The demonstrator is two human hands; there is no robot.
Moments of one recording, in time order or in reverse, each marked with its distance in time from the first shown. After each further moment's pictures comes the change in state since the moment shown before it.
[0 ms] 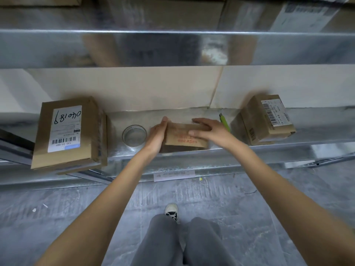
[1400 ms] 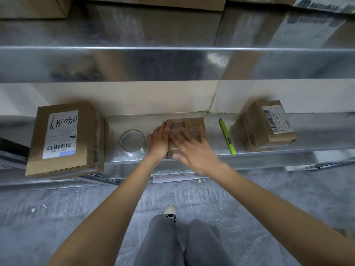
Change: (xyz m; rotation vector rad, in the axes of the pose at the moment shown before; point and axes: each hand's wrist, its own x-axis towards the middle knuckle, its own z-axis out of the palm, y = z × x) left_hand 0.027 -0.017 0.022 0.372 0.147 0.145; right_hand -0.006 0.008 0.058 -0.988 0.000 -0.438
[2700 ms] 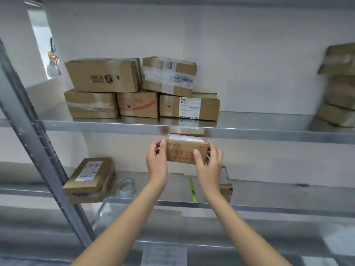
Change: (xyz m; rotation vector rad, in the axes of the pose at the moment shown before) left_hand -0.254 0.246 -0.010 -0.748 0.574 0.477; right_hand -0.214 0.014 -0.189 1.159 1.069 0.273
